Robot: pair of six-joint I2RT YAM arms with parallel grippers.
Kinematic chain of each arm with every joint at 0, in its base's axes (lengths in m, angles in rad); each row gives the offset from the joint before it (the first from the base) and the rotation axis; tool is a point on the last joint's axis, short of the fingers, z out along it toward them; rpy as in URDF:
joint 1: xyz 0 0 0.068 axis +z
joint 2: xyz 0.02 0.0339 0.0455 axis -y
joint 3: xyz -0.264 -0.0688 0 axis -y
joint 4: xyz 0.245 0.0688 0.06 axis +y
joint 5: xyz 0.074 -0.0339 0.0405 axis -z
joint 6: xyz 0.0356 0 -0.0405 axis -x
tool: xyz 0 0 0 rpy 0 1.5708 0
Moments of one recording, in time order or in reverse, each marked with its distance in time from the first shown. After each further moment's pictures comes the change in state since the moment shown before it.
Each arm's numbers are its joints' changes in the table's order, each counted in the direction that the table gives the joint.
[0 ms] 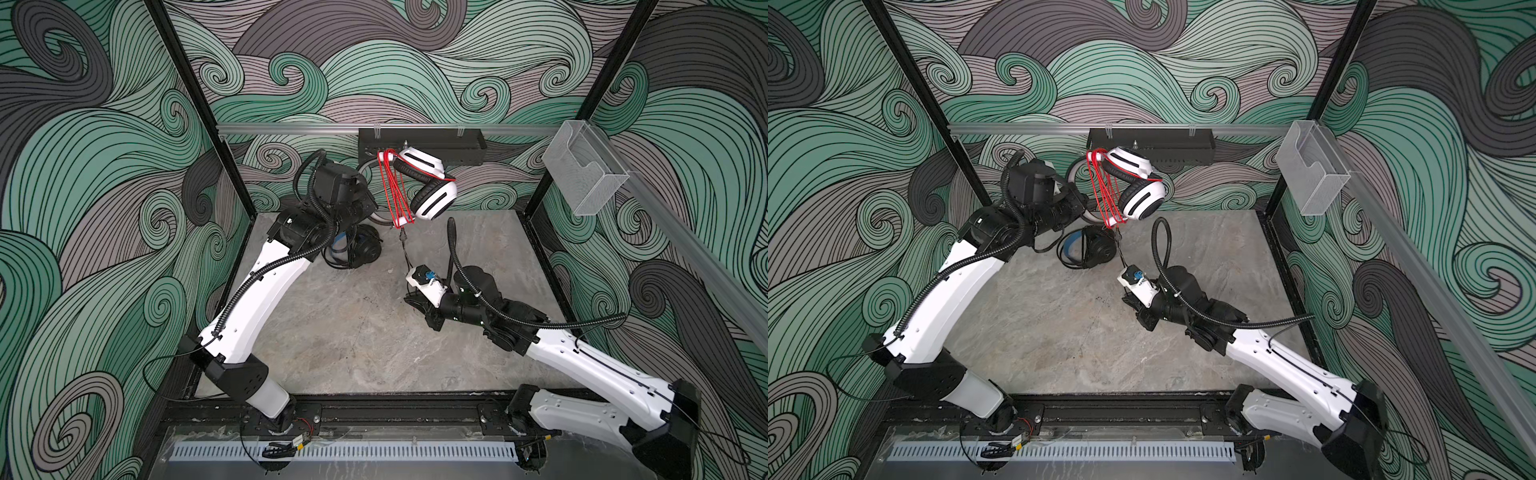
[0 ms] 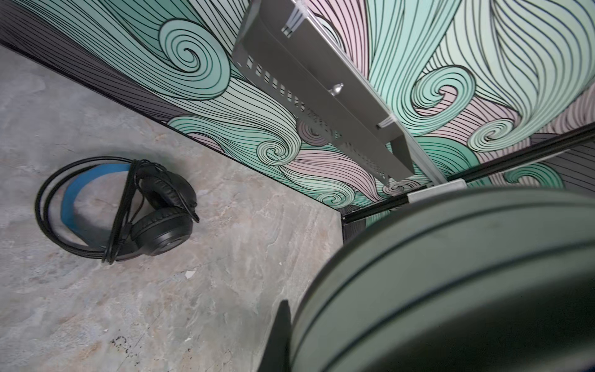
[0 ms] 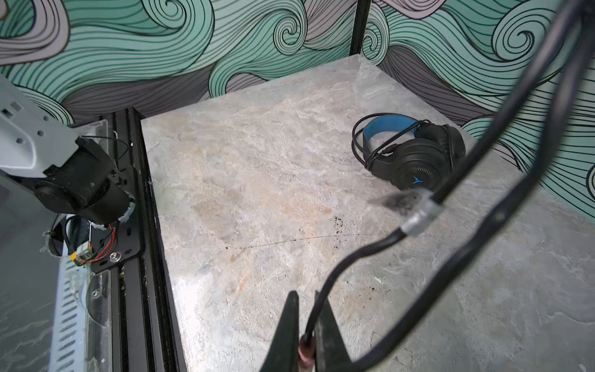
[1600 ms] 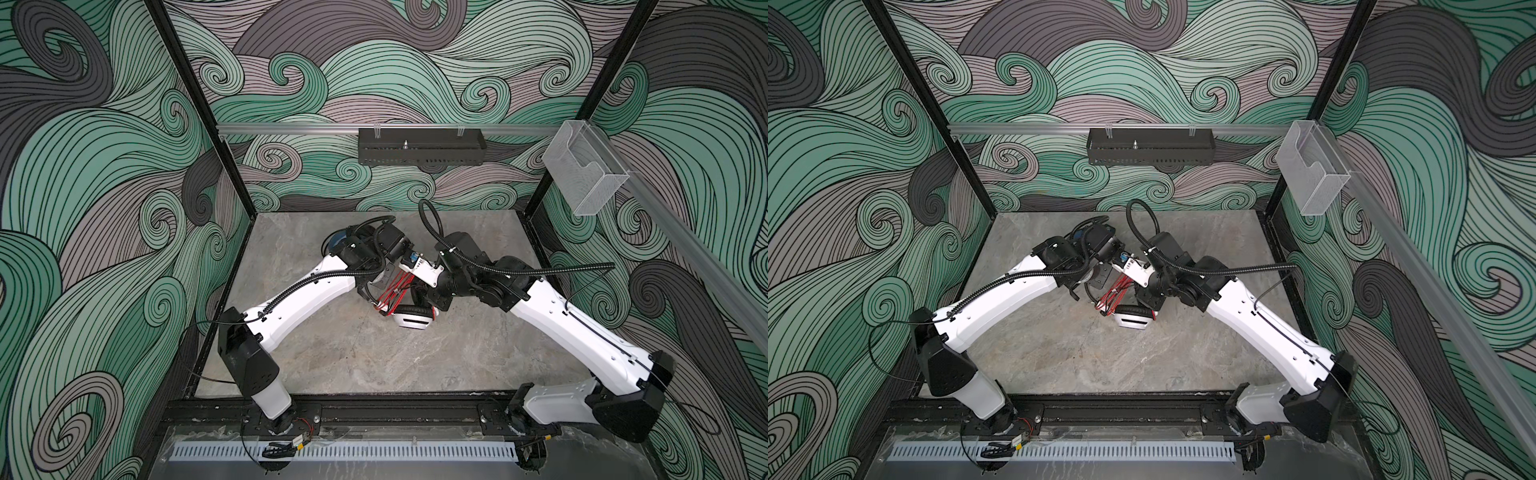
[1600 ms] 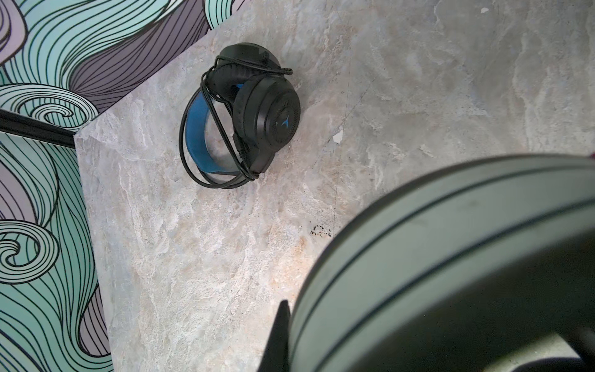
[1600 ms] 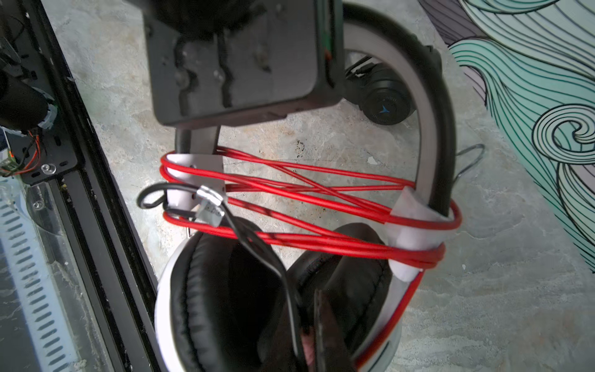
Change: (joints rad) left arm -0.242 -0.083 -0.306 0.302 -0.247 -0.645; right arm -0.076 -0.247 0.496 0.600 0.119 0.189
